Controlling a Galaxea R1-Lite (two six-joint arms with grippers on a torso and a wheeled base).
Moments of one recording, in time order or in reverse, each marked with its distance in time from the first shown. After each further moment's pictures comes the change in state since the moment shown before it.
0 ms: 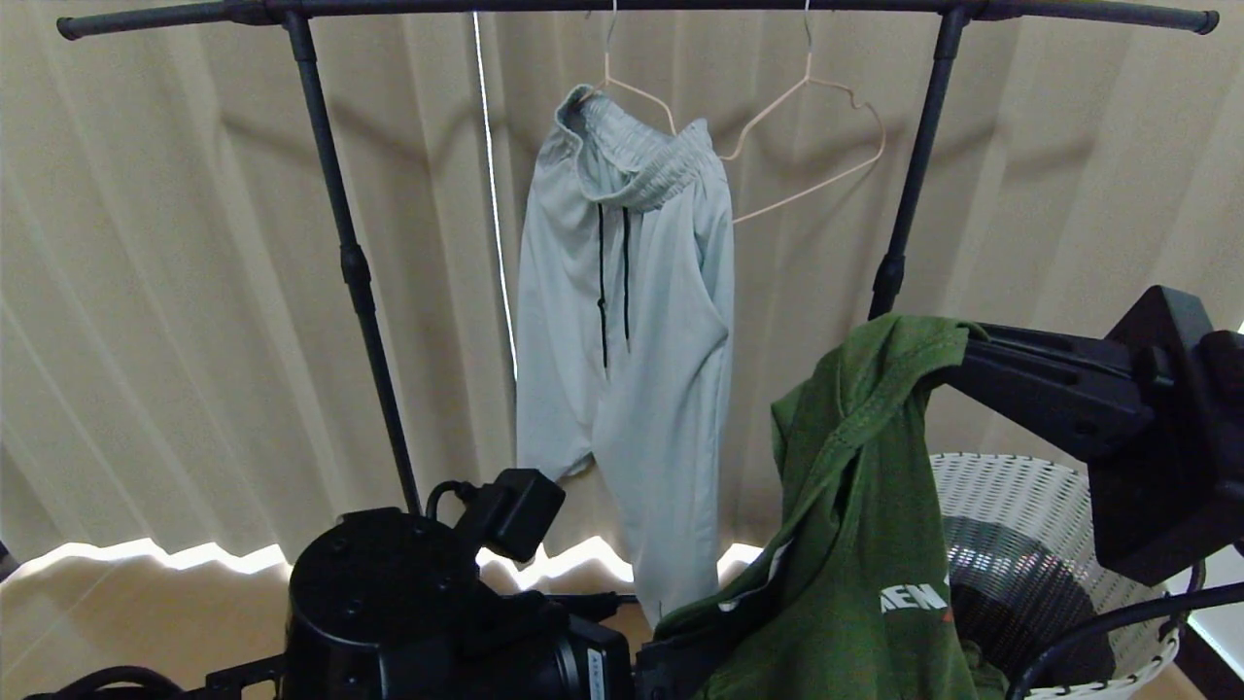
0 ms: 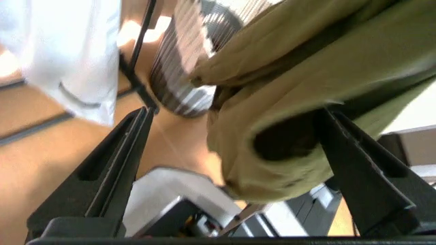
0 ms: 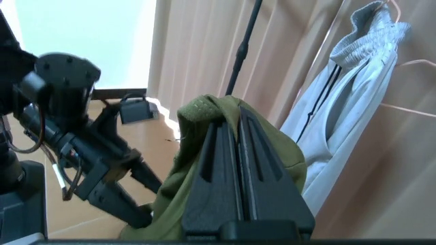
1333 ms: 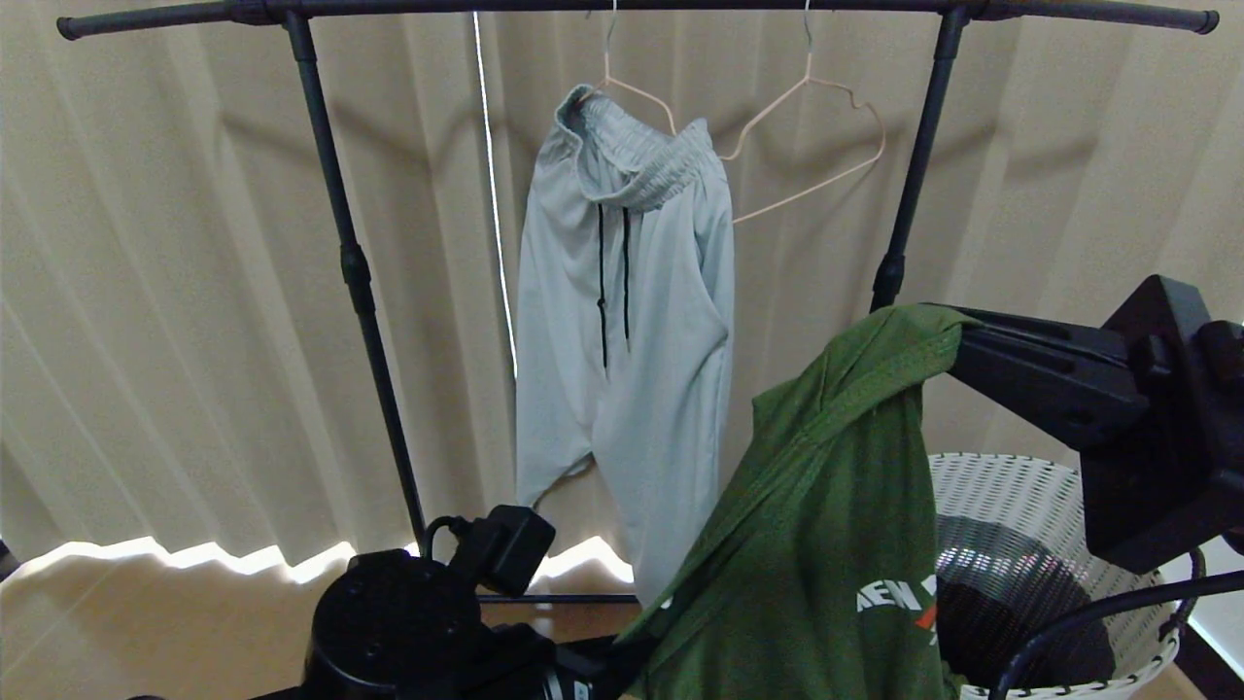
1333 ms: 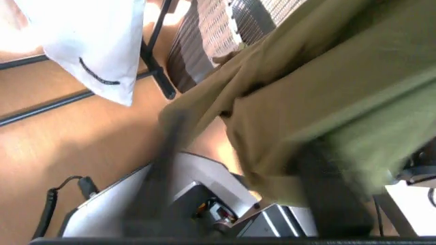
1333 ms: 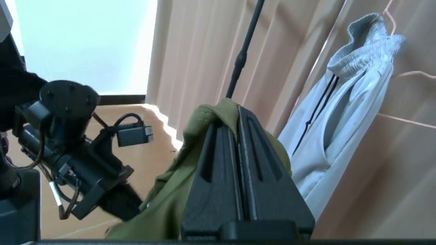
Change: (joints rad) left arm 0.007 0.044 0.087 -0.071 0.027 0.005; right arm -0.001 0.016 0.005 -0.056 0.001 0.000
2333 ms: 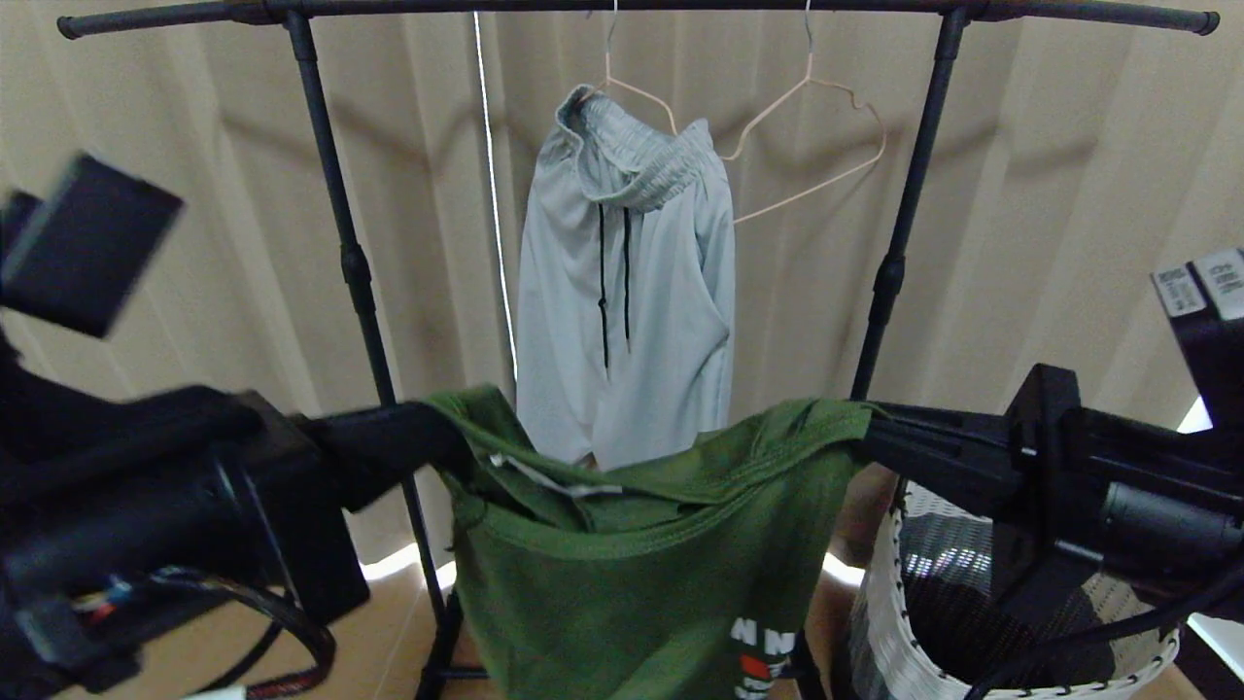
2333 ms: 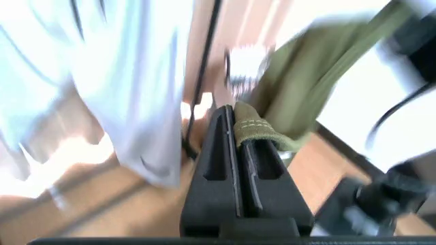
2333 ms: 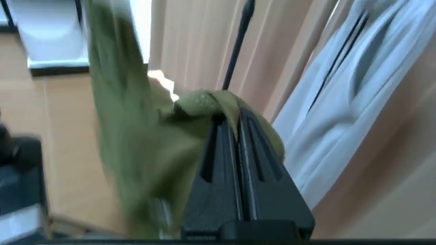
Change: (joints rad) left arm 0.110 -0.521 -0.352 0.507 0.046 0.339; right arm -0.004 0.078 0.082 0.010 -0.011 -0.009
